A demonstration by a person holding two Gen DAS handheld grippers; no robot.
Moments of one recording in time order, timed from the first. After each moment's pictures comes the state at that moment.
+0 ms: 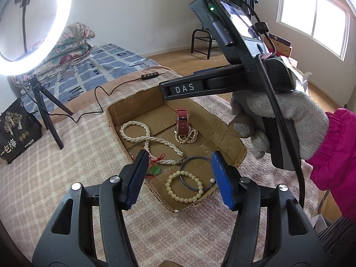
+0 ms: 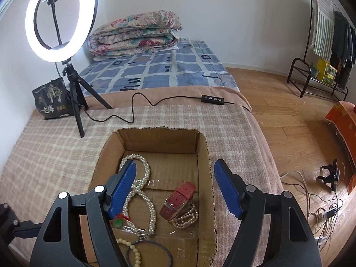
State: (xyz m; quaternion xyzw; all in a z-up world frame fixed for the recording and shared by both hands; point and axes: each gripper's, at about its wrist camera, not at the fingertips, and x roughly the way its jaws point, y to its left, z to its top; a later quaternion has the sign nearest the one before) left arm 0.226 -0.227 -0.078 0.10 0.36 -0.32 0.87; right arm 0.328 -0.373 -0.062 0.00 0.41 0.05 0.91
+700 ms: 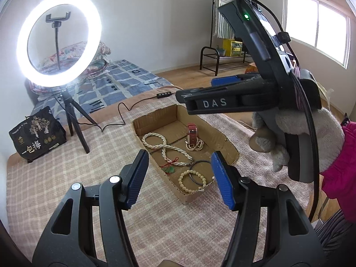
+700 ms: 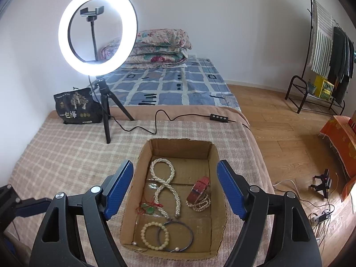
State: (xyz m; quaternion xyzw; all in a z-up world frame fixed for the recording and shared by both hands) left arm 0.178 -0.177 -0.023 0.08 0.31 -0.29 0.90; right arm 0.262 -0.331 0.006 -0.02 0.36 0.06 0.93
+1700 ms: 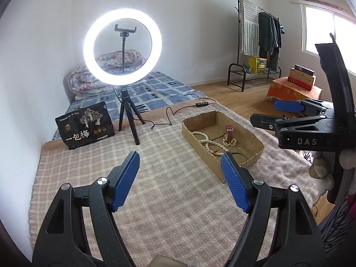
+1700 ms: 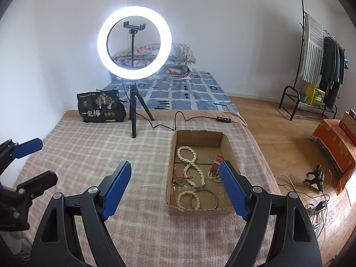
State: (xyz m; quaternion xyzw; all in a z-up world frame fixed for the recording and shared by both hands) left arm 0.117 -0.061 0.001 0.06 0.26 -0.21 0.94; right arm 0.146 -0.269 0.032 -0.03 0.32 0.05 0.95
